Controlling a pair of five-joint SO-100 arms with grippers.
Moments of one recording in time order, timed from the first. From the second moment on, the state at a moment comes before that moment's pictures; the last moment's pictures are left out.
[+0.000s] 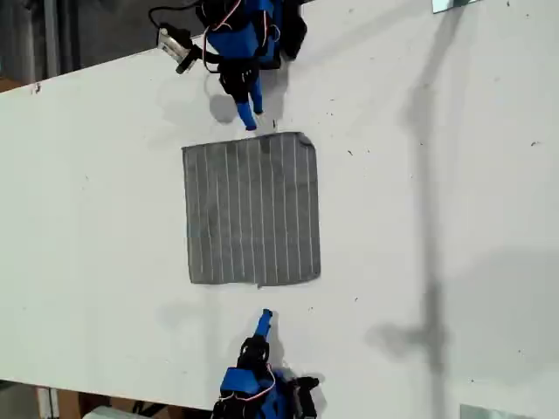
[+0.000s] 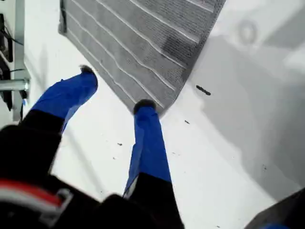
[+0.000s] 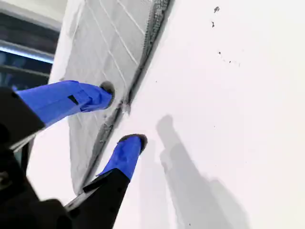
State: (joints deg) arm 0 -14.5 198.5 178.2 75.0 -60.2; arm 1 8.0 188.7 160.8 85.9 93.2
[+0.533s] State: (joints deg) arm 0 -21.0 198.5 178.2 75.5 -95.0; arm 1 3.4 188.9 162.8 84.0 86.0
